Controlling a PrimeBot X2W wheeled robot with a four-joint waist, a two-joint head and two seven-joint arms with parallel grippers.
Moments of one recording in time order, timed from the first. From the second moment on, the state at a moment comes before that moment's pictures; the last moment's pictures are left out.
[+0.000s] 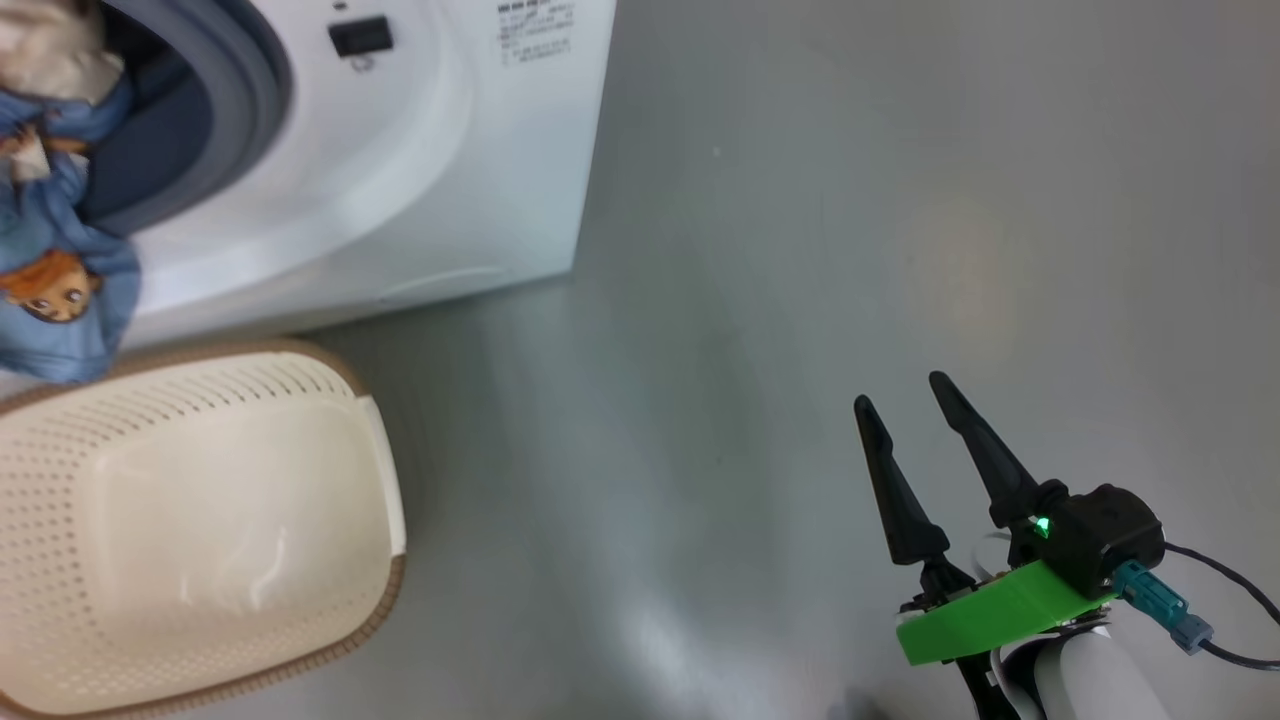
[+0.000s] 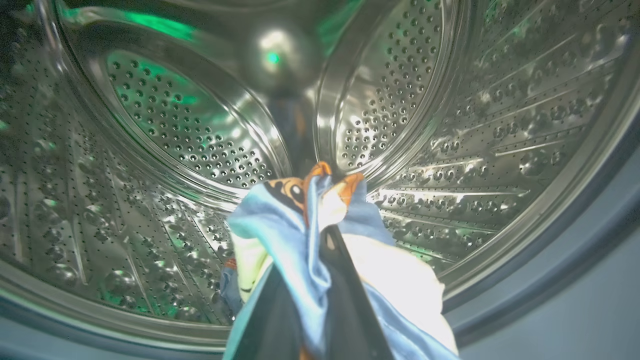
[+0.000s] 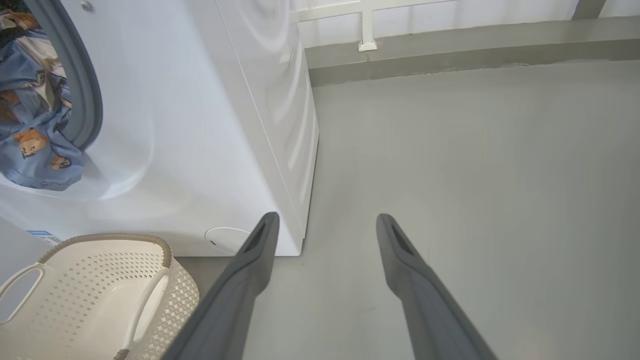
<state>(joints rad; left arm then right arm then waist) -0.93 0.41 -0.05 0.69 -0.41 -0.13 -0.26 -0.15 -0.05 0.13 0.06 0.19 0.13 -0.26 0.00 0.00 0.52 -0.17</state>
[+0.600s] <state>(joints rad) -1.17 0.45 -0.10 0.69 -0.46 -0.13 -0.26 -0.20 -0.05 0.17 0.04 0.20 0.13 -0.26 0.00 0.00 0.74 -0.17</state>
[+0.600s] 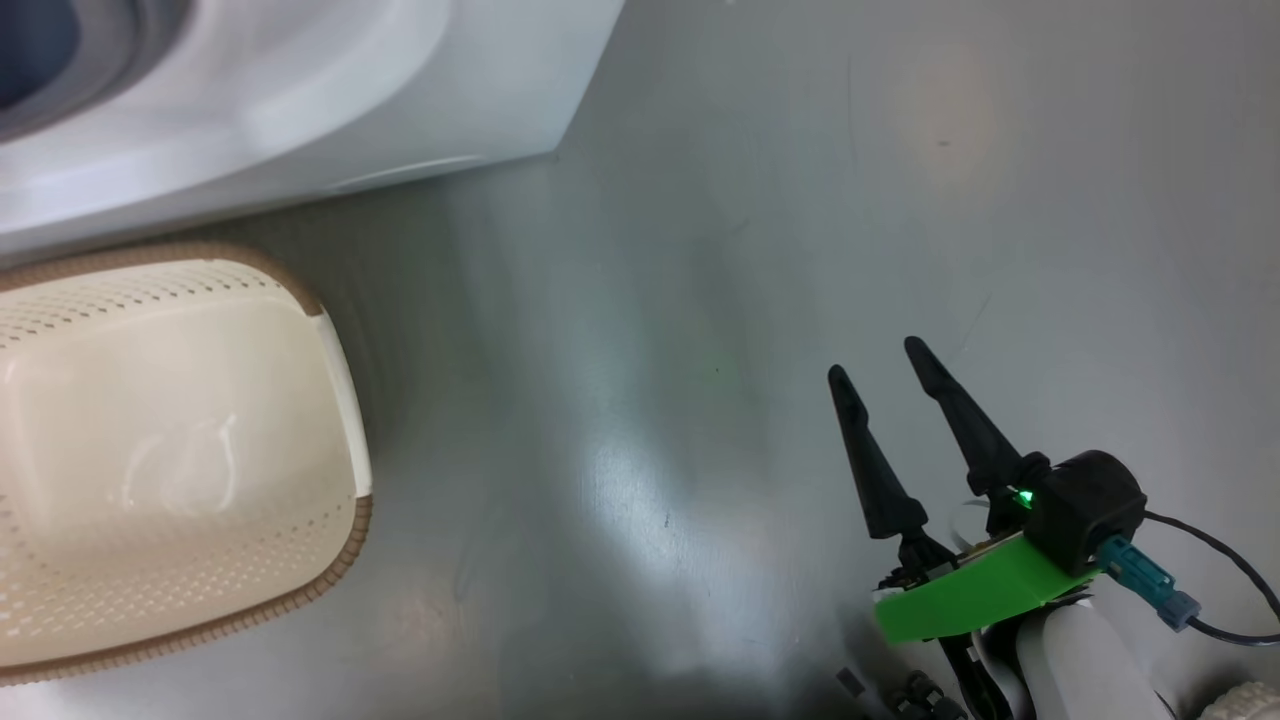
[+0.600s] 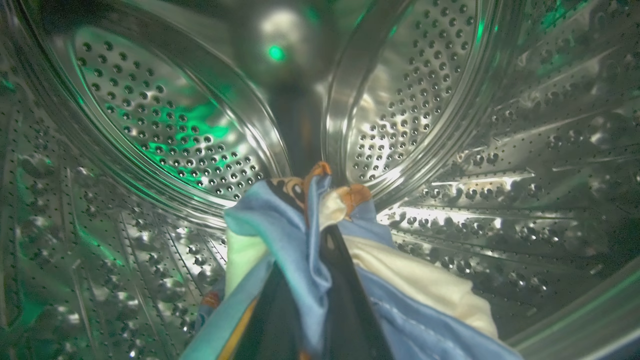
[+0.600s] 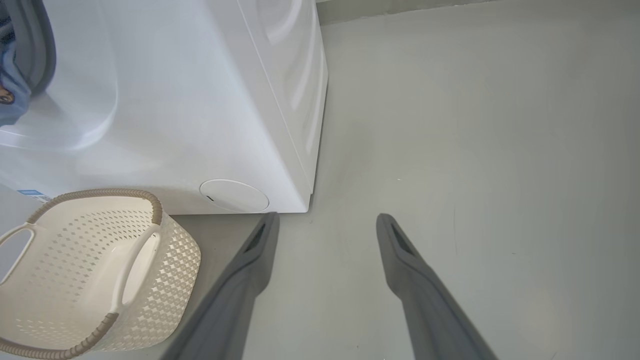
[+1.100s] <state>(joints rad) -1.19 0.39 0.13 0.33 -0.21 -0.13 -0.26 -0.22 -0.05 0.20 0.04 0.22 0.13 -0.26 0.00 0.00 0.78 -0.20</state>
